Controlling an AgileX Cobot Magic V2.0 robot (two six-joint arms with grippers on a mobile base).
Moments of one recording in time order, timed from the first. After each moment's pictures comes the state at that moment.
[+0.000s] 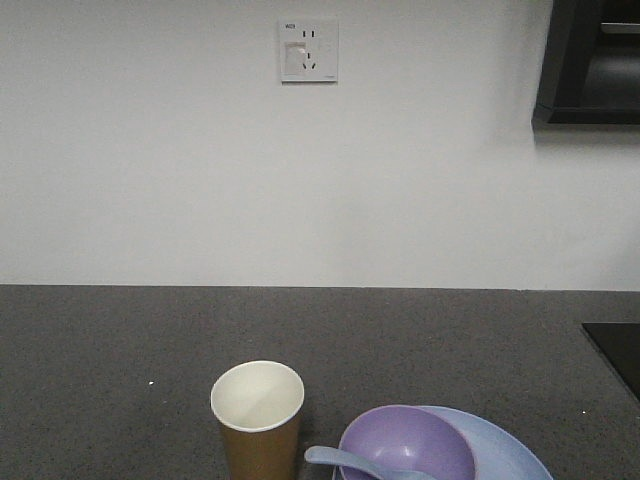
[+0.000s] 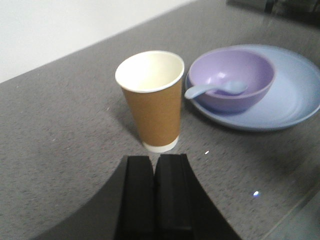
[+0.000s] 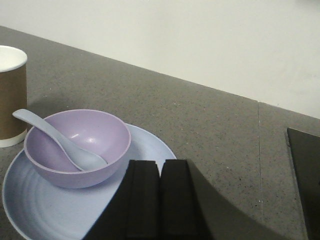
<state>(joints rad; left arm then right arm) -0.71 0.57 -0.55 0.18 0.43 -0.15 0.19 0.41 -0.41 0.15 0.34 -0.31</state>
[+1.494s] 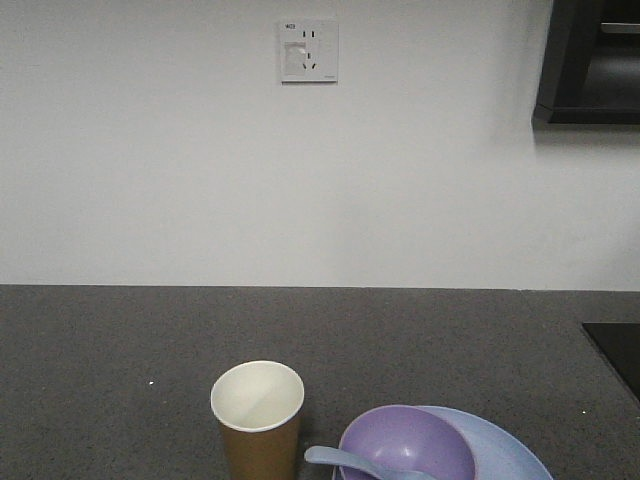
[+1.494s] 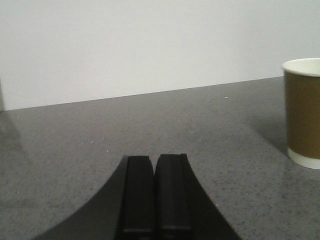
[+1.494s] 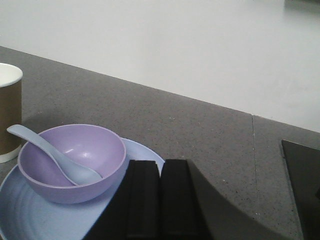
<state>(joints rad) -0.11 0.03 -0.02 -0.04 0.11 0.08 0.19 0.39 -0.38 0.16 0.26 -0.32</state>
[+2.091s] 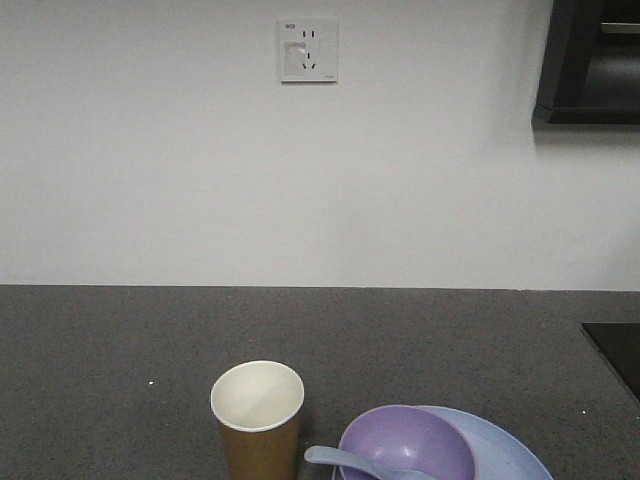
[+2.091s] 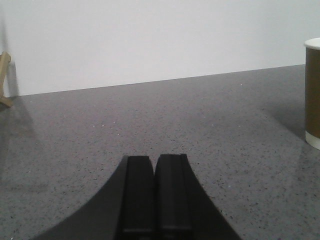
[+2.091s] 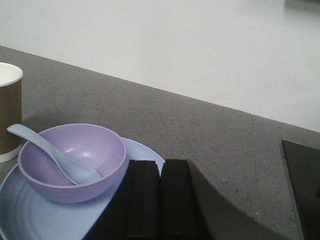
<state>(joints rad) -0.08 -0.01 0.03 -0.03 0.13 0.08 0.19 0.39 -0.38 0.16 0.26 -0.32</state>
